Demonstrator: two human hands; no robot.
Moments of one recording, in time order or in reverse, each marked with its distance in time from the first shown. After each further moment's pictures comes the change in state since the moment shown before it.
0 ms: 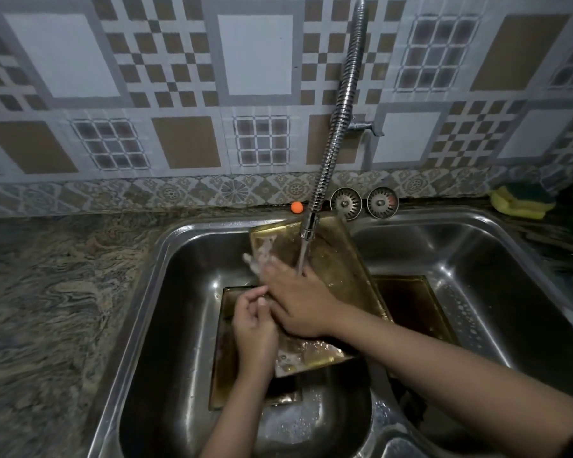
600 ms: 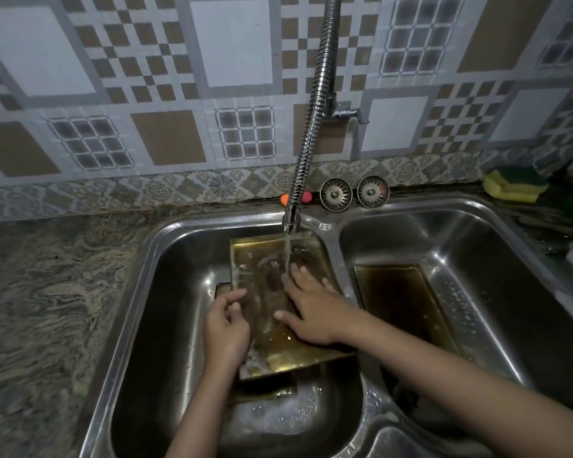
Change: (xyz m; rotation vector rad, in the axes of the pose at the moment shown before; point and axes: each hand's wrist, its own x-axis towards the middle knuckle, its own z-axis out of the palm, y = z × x) left_hand 0.016 -0.003 -0.028 0.353 -0.066 -0.105; right_hand -0.037 0.021 0.011 0.167 -0.180 0.253
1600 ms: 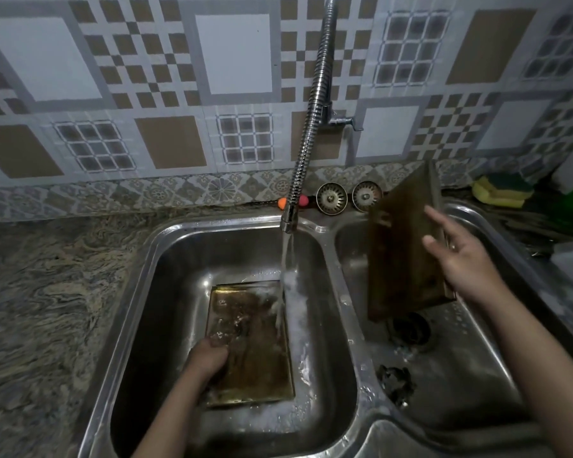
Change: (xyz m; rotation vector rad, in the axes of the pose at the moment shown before) left_hand 0.025 -0.057 -0.032 0.428 -0.293 -0.445; right_hand -0.102 0.107 -0.092 0.974 0.748 0.238
